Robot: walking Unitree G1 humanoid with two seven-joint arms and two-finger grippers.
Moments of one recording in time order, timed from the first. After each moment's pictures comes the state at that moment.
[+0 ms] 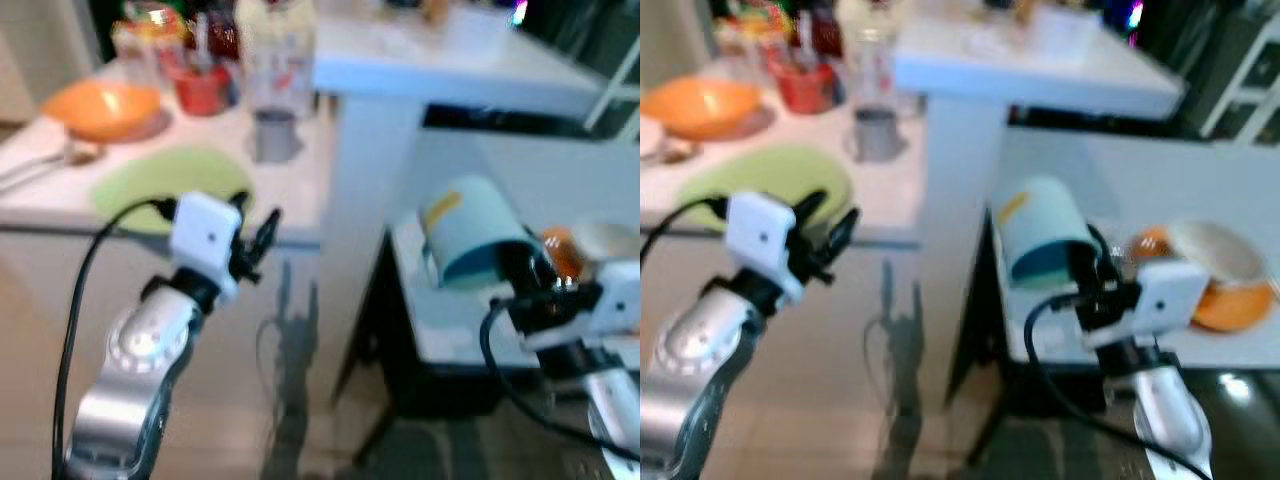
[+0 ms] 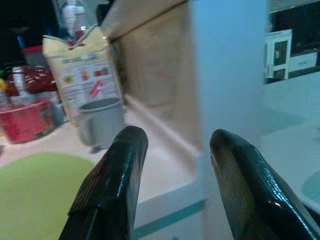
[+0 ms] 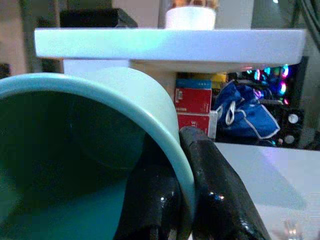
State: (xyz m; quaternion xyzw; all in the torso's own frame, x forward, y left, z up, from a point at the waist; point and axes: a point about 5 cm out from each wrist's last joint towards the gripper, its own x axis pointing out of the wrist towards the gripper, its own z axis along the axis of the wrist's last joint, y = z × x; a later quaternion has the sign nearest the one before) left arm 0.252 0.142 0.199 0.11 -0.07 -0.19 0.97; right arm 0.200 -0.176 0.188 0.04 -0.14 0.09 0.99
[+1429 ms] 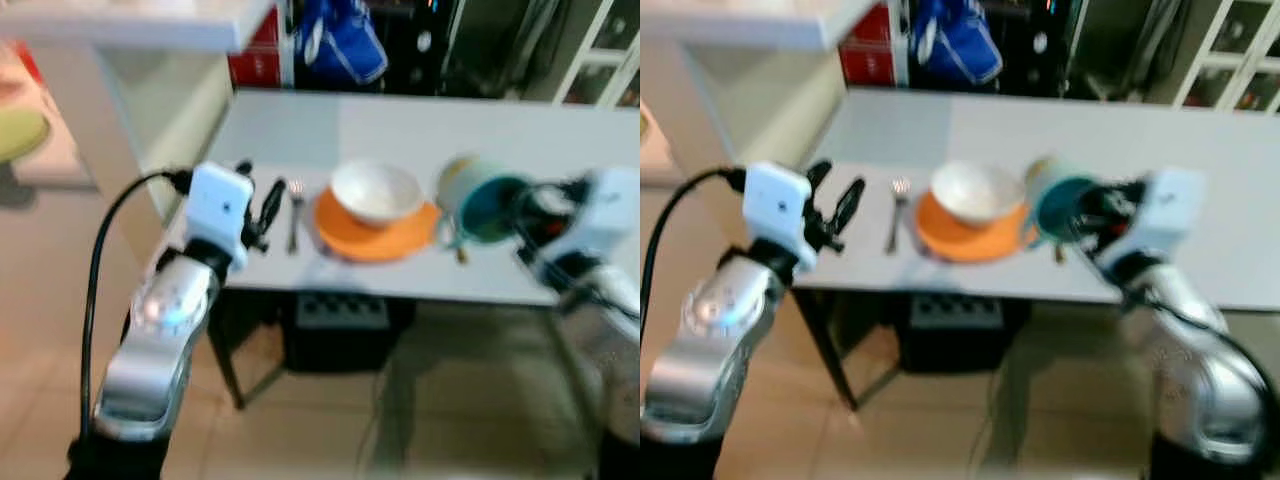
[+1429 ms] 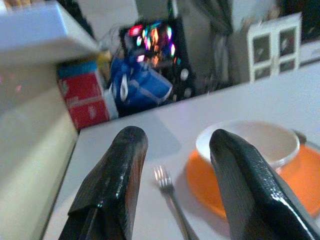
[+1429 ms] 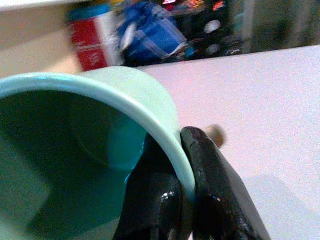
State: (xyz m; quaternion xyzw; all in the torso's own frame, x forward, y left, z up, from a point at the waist) left arm 0.279 0.140 0.202 0.13 -0.09 -0.15 0.98; right arm 0.267 -0.193 0.210 0.09 0.03 0.06 0.99
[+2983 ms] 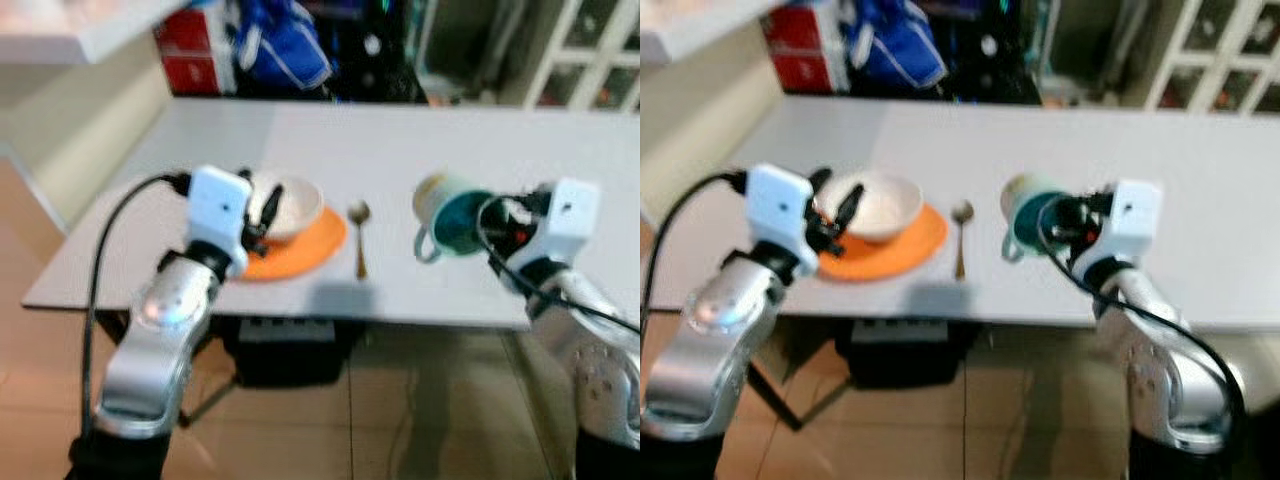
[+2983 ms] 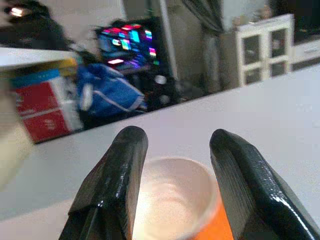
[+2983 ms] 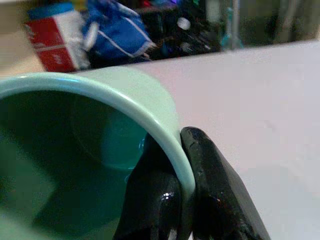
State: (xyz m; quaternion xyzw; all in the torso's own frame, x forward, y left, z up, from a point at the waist) left arm 0.281 0.141 0.206 0.12 -0.08 -0.15 0.98; right arm 0.275 -0.182 0.196 0.09 0.05 0.05 0.99
